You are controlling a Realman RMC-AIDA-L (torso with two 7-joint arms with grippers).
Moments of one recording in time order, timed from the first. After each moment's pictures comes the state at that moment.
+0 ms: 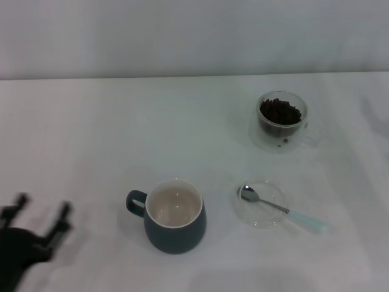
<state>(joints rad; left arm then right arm) -0.11 -2.08 2.70 0.26 -0.84 1.37 -0.17 0.47 2.01 -0.48 -0.07 -0.87 -1.22 0.64</state>
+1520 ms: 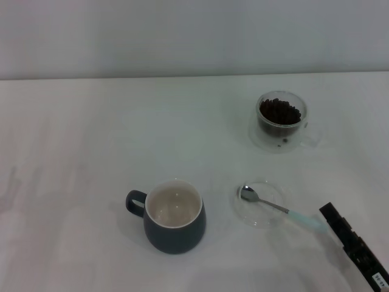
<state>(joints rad) -0.27 -2.08 2.71 0.07 -1.29 1.47 -0.31 0.19 2.01 -0.46 0.62 -1.22 -1.54 0.77</state>
